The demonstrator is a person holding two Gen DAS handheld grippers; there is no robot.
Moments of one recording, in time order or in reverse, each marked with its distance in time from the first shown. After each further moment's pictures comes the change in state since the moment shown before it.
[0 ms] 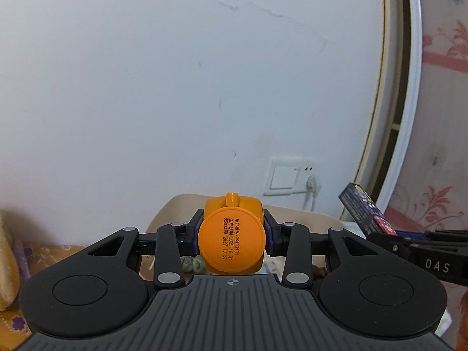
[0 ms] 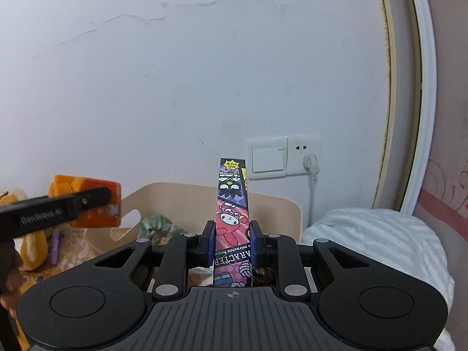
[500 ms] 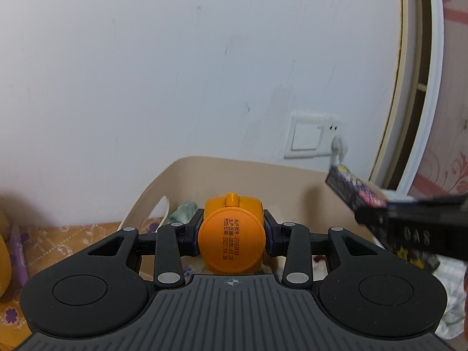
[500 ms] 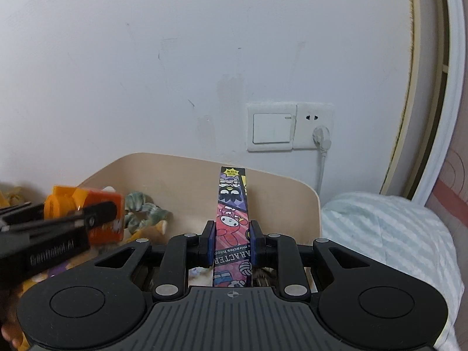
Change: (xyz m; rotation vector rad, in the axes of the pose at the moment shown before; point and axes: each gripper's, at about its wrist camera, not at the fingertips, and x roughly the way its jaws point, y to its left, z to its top) left arm 0.048 -0.005 -0.027 0.045 0.123 0.087; right arm 0.079 0.003 0.004 -0.058 0.137 -0.038
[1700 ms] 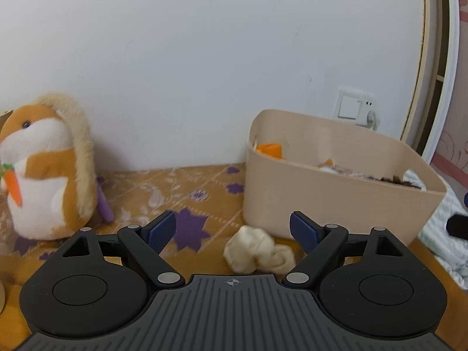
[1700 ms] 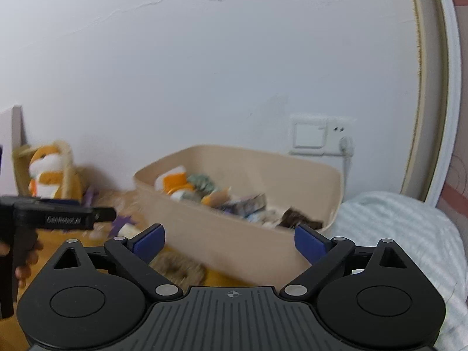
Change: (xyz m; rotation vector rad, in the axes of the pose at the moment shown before) left arm -0.082 0.084 -0.065 -0.045 0.060 0.092; right arm -0.108 0.035 -0.082 -0.076 -0.124 0.149
